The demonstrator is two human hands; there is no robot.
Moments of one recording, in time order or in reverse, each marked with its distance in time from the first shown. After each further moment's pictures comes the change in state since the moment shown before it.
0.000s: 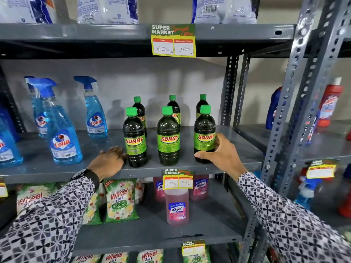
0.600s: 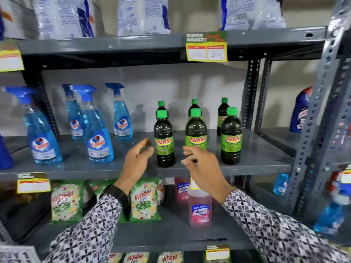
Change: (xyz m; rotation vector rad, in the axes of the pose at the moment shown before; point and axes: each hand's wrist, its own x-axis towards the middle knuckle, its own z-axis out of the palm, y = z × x) left_hand -0.043 0.028 -0.008 -1.306 0.429 -0.076; right_hand -0.061 -0.081 0.104 -0.009 -0.055 -0.374
